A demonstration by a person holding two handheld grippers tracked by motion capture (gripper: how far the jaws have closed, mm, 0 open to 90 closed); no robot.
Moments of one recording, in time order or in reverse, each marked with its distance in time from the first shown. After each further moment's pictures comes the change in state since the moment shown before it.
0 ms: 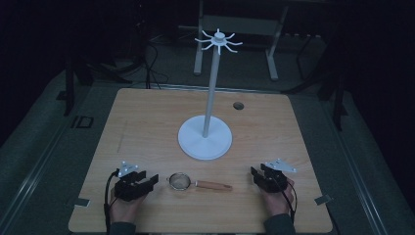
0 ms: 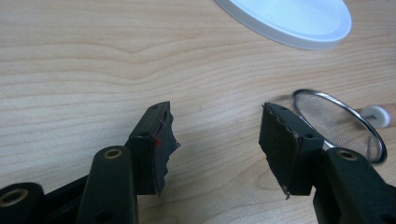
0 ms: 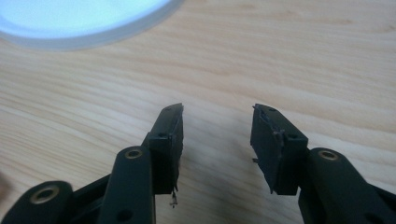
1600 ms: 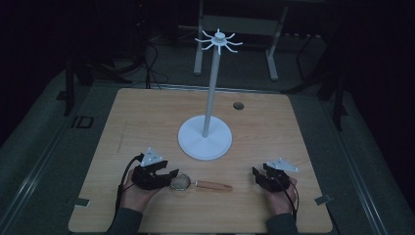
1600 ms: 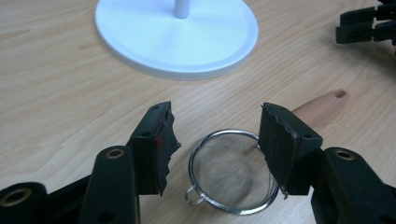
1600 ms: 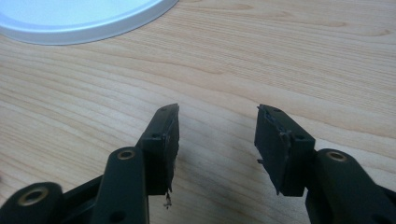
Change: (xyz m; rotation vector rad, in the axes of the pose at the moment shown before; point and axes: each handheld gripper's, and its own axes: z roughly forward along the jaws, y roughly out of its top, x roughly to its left) left arm -0.058 0.056 0.005 0.052 -0.169 0.331; right arm -0.008 0.000 0.000 0.015 0.000 -0.027
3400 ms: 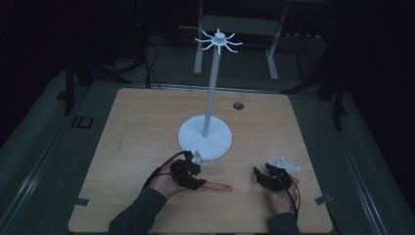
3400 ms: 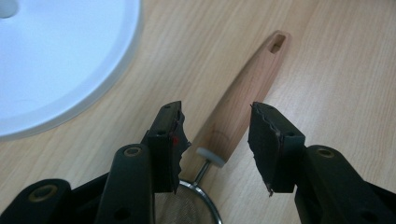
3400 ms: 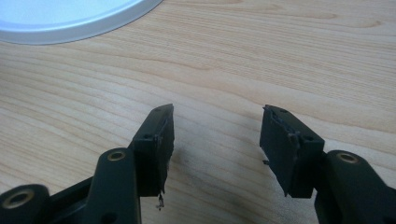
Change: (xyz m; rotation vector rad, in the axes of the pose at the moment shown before) left arm -0.052 0.042 0.073 0.342 -0.211 0.376; right arm -0.006 0.000 0.001 0.016 -0.009 0.024
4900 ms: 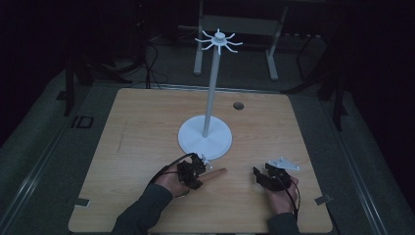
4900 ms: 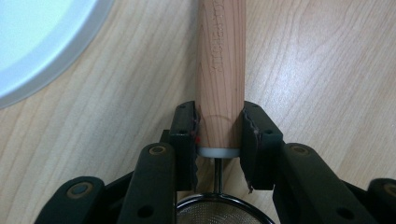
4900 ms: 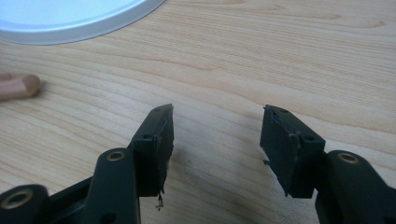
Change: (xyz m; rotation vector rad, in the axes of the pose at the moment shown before) left arm 0.008 0.006 0.027 0.224 0.034 0.000; right arm 0.001 0.000 0.000 0.001 0.007 0.002
